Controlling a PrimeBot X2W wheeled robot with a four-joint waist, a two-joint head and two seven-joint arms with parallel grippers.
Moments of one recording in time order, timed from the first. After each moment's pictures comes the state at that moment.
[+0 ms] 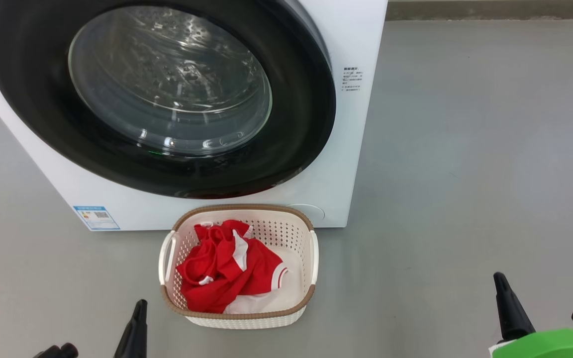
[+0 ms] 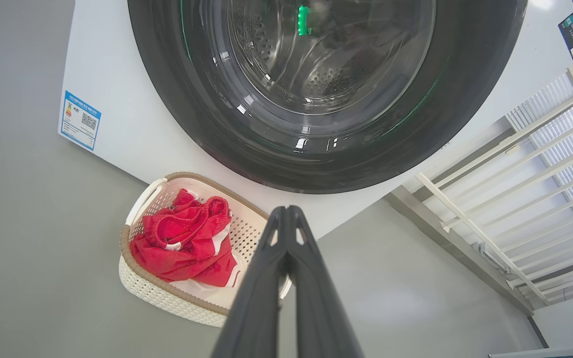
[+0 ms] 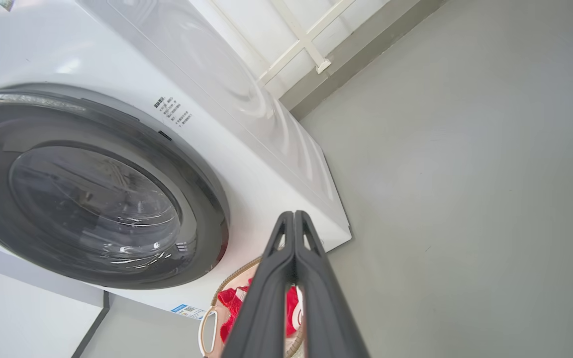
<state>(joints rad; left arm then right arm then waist) 0.01 0.04 -0.01 0.27 -0.79 -0.12 -0.13 0.07 -0.03 -0.10 0.28 0.87 0.13 -0.12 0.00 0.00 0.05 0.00</state>
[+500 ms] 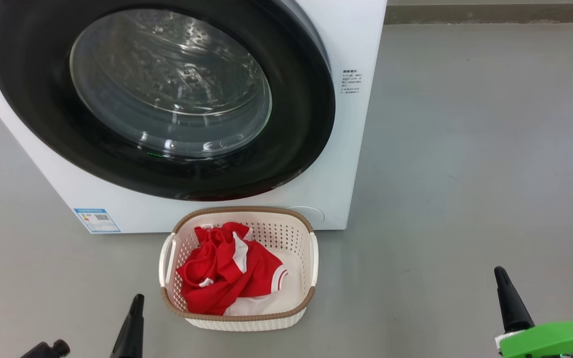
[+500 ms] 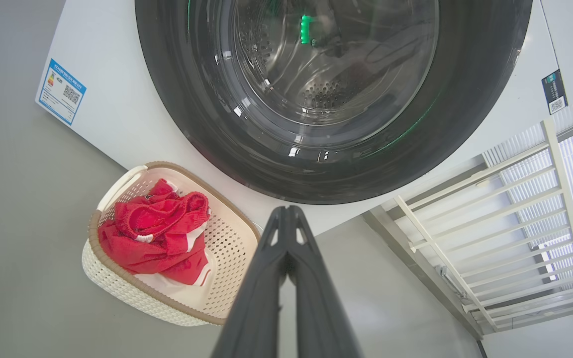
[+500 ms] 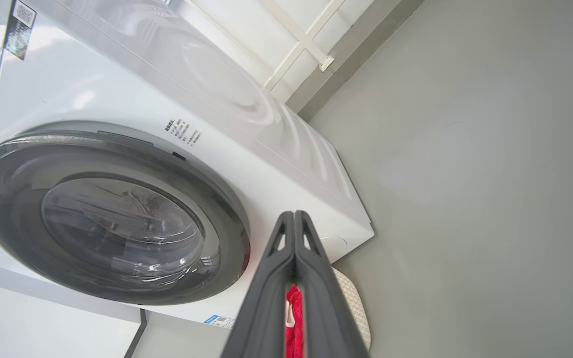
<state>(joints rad) -0.01 0.04 0.00 0.27 -0.95 -0.12 -0.09 0.05 -0.03 -0.11 0.28 1.01 0.13 -0.08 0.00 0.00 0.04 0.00</state>
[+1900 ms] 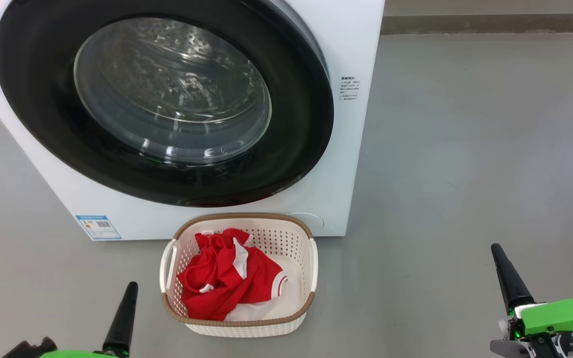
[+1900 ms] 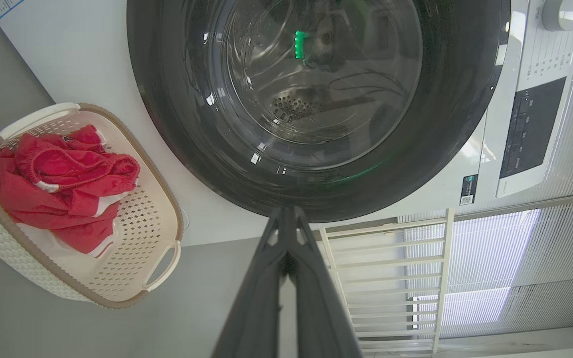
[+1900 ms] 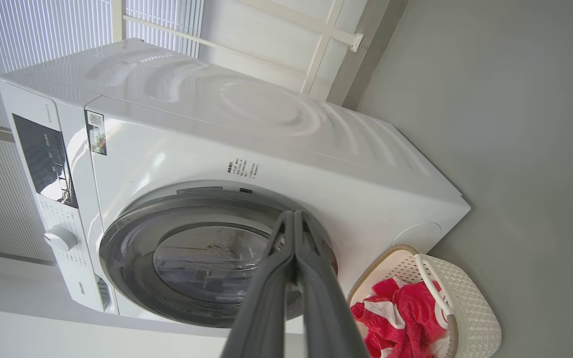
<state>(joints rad) -0.05 0.05 0.04 0.27 -1.41 -0.12 0.04 -0.03 -0.04 -0.12 0.27 1.42 0.13 0.05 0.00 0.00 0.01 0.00</state>
